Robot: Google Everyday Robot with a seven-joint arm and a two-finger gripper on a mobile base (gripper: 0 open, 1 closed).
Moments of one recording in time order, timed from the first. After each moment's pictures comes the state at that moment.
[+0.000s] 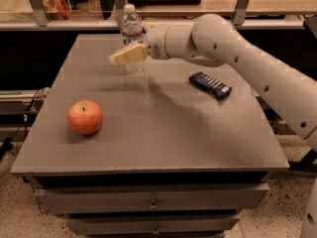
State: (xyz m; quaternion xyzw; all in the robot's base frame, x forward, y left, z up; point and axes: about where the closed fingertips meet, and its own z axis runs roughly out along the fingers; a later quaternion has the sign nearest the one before) arm 0.720 0.083 0.916 -0.43 0.65 0.29 0.55
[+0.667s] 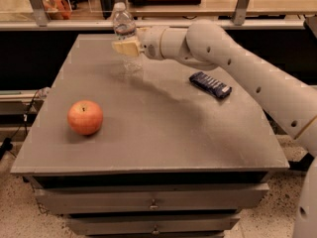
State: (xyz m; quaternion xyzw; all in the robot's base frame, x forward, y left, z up) arm 0.736 0.090 0.915 -0.40 0.65 0.30 0.57
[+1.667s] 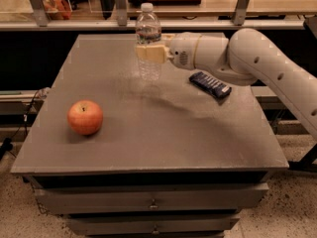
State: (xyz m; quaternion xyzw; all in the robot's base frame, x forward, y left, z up) arm 0.664 0.024 0.937 -0.37 0.64 0.38 0.56
